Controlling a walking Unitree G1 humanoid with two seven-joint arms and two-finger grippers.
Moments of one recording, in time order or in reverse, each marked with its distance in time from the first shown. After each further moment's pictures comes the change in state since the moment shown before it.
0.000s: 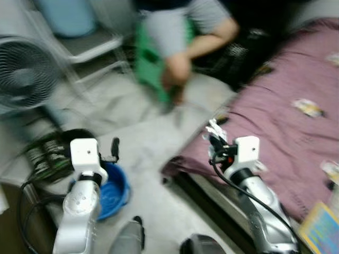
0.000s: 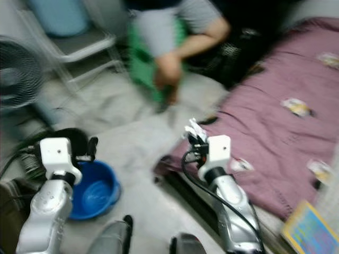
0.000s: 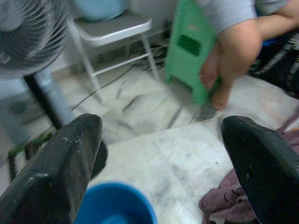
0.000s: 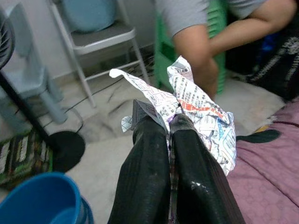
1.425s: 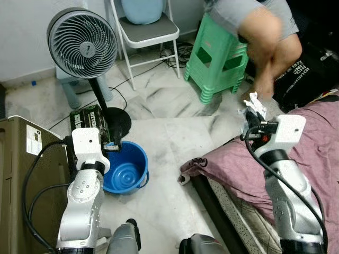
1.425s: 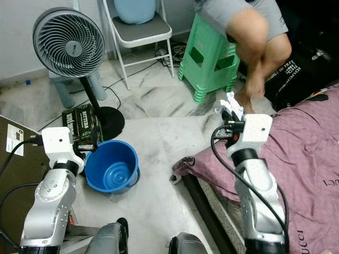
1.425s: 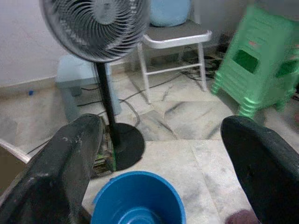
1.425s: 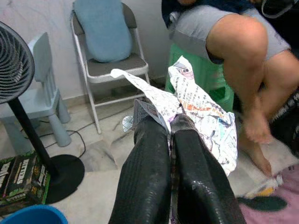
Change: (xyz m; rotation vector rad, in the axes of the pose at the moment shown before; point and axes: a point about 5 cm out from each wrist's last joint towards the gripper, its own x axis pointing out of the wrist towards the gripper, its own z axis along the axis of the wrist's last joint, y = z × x) left arm 0.018 0.003 0.018 0.020 -0.056 -0.010; right arm -0.005 -0.035 0.052 -0.006 -0.152 -0.203
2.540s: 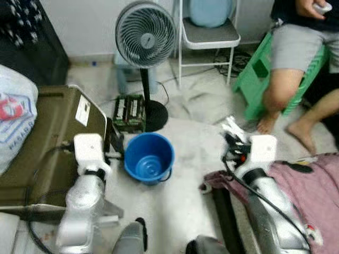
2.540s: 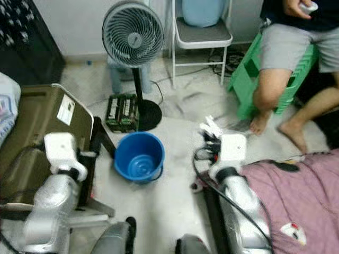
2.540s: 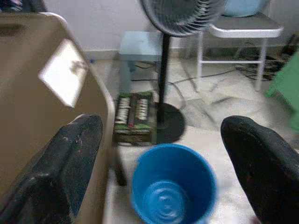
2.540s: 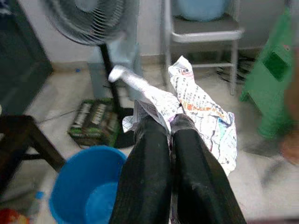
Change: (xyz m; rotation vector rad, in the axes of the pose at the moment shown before) left arm -0.008 -0.010 -0.014 -0.054 0.051 -0.048; right arm -0.018 0.015 -0.039 -0.031 0.148 0.048
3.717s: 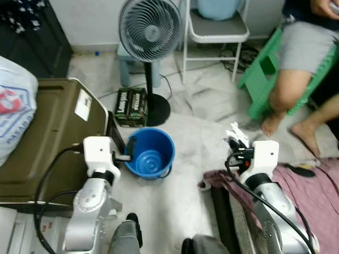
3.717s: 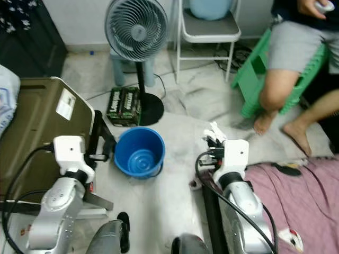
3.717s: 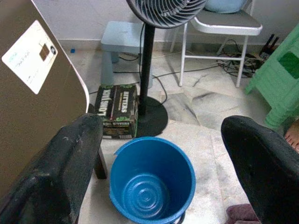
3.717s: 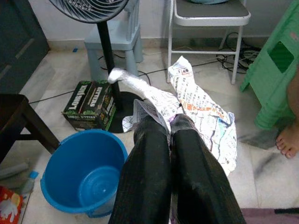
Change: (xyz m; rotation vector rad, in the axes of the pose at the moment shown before) left arm -0.007 -0.013 0.001 -0.018 -0.005 -0.087; right arm -0.006 -0.001 -0.007 -0.014 0.029 -0.004
